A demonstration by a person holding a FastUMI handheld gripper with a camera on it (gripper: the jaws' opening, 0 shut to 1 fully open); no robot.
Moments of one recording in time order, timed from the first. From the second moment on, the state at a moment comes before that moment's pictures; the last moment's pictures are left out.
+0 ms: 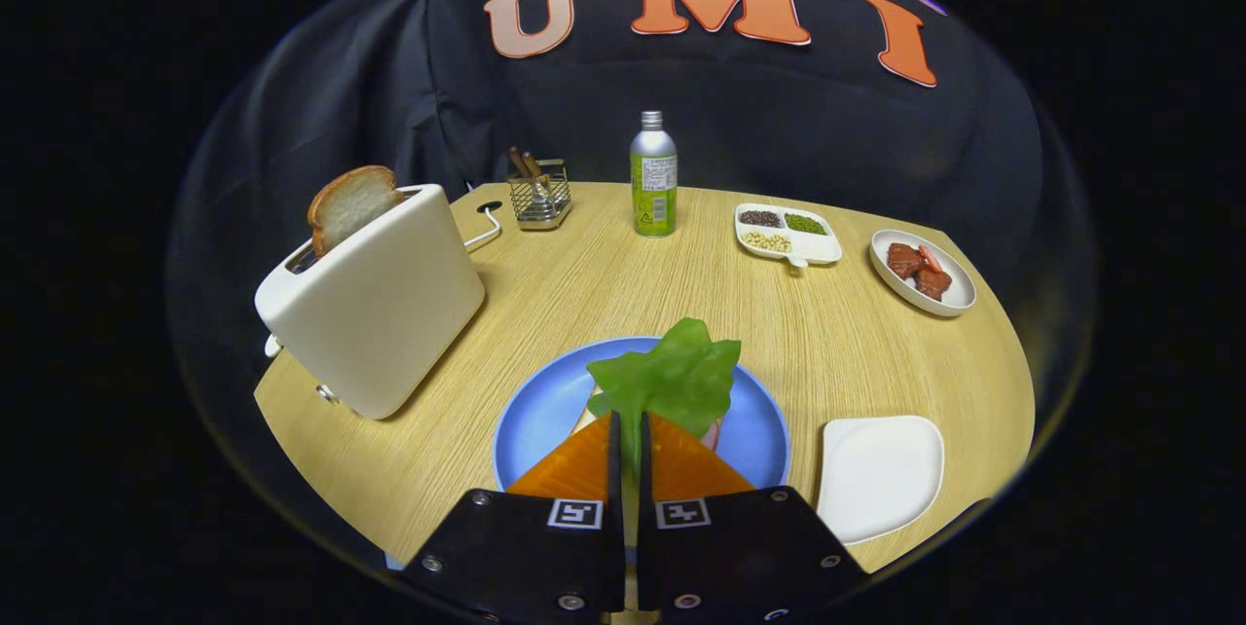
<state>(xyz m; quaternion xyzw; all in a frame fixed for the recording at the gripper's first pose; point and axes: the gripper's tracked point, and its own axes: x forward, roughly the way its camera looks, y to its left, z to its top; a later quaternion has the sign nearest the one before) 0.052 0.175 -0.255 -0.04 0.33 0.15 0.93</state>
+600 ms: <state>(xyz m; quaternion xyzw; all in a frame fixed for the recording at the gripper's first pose) 0.052 0.162 -0.275 -0.05 0.34 0.12 0.93</state>
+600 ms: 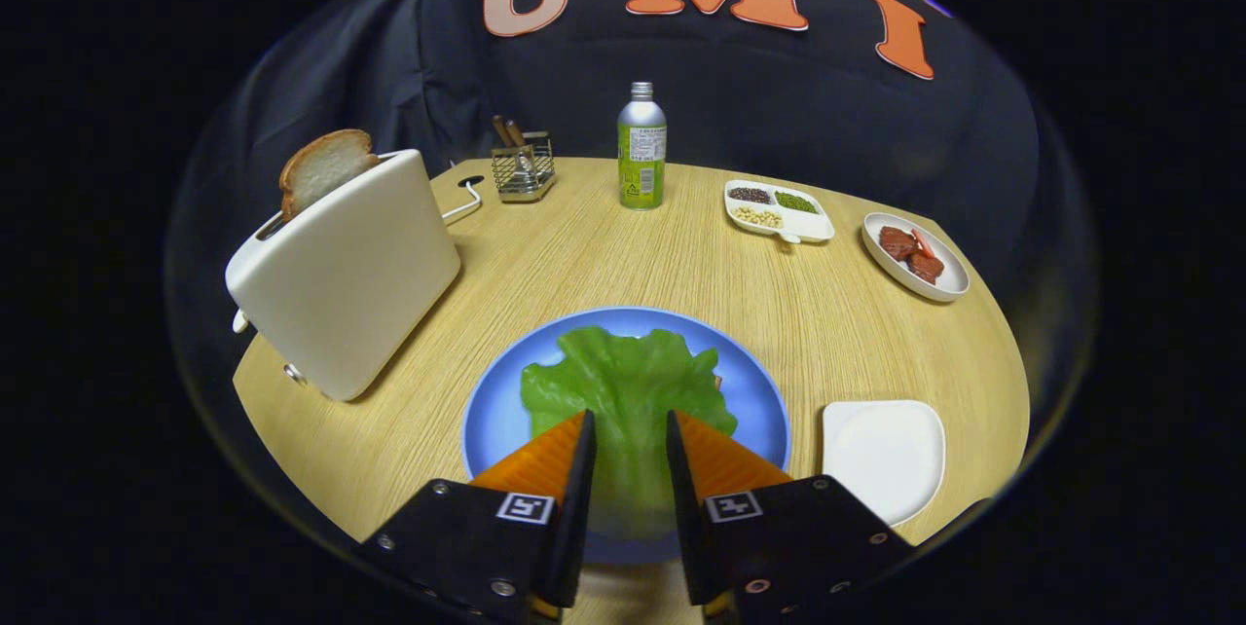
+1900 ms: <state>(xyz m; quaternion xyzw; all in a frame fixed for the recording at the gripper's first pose) 0.073 0.323 -0.077 -0.06 0.18 0.17 0.97</state>
